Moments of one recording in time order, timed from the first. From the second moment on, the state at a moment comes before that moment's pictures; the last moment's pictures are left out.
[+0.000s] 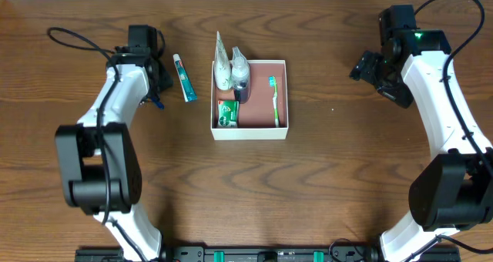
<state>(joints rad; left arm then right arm) 0.03 1.96 1.38 -0.67 -0.20 -0.56 0.04 1.83 1.61 -1.15 0.15 0.67</state>
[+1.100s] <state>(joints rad) 0.12 2.07 1.39 -0.71 -0.06 -0.51 0.04 1.83 1.61 -1.15 0.15 0.67</state>
